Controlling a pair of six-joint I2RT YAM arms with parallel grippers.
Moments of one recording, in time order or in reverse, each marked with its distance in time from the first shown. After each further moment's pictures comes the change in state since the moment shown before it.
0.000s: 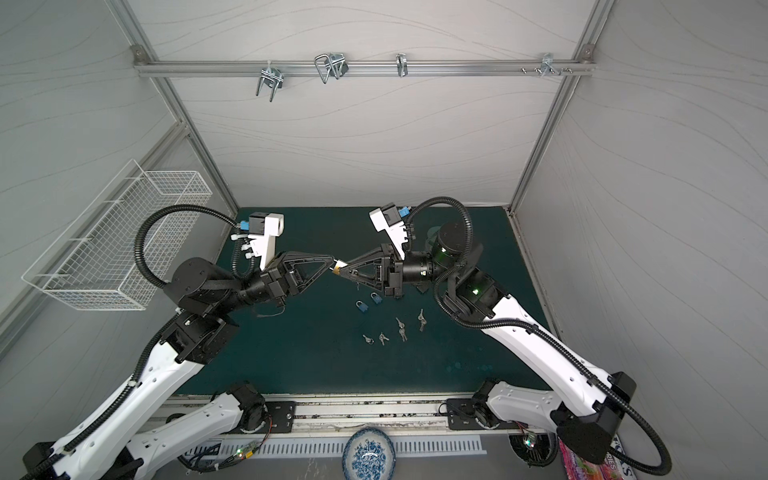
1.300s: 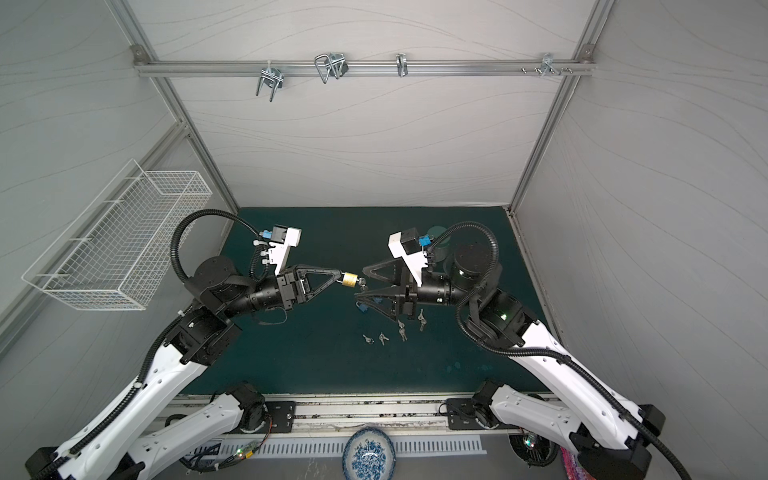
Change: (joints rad) left arm 0.056 -0.034 -0.044 -0.188 0.014 -0.067; right arm 0.008 -0.201 -0.121 -0.224 0.193 -0.425
